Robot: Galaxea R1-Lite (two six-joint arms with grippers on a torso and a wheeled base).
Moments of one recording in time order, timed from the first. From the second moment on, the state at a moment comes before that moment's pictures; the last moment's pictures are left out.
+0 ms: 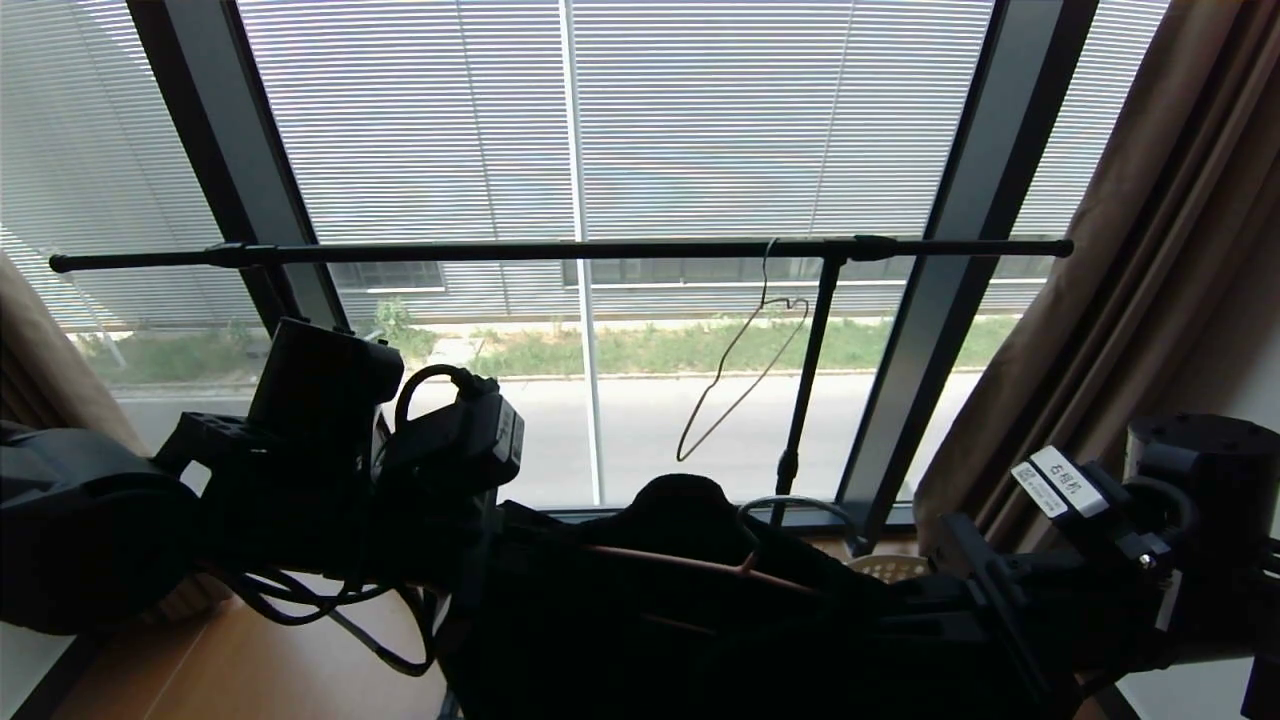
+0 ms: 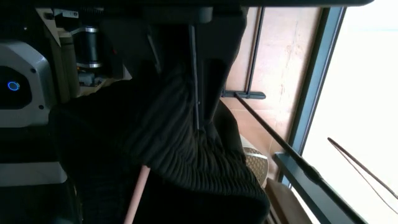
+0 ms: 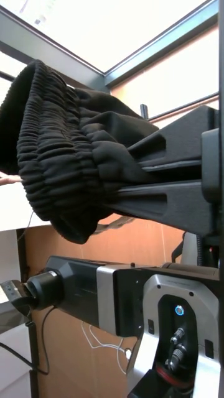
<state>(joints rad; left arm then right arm) -0.44 1.66 -0.85 -0.12 -0.81 0.72 0.40 1.60 -0.40 -0.83 1.08 -0.22</state>
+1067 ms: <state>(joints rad) -0.27 1.59 -0.83 -0.13 -0.82 0.59 0.21 1.67 -0.48 -0.84 1.07 -0.21</state>
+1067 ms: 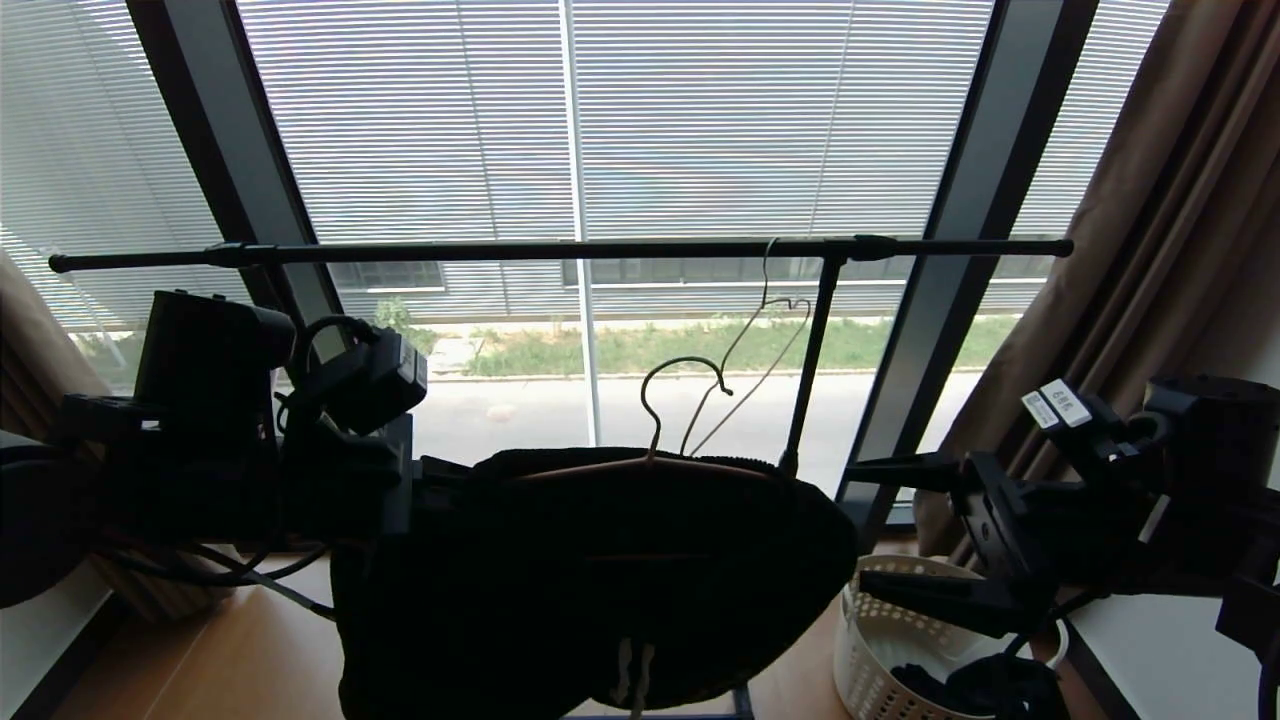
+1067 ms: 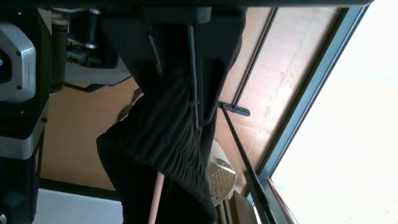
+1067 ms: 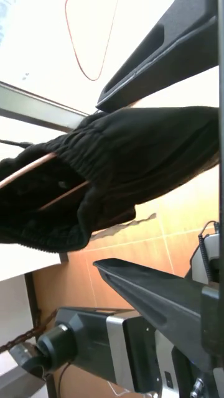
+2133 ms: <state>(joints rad) -0.25 1.43 -0.68 -0.40 -0.87 0.29 0.13 1.80 -0.51 -0.92 1.07 -0.22</state>
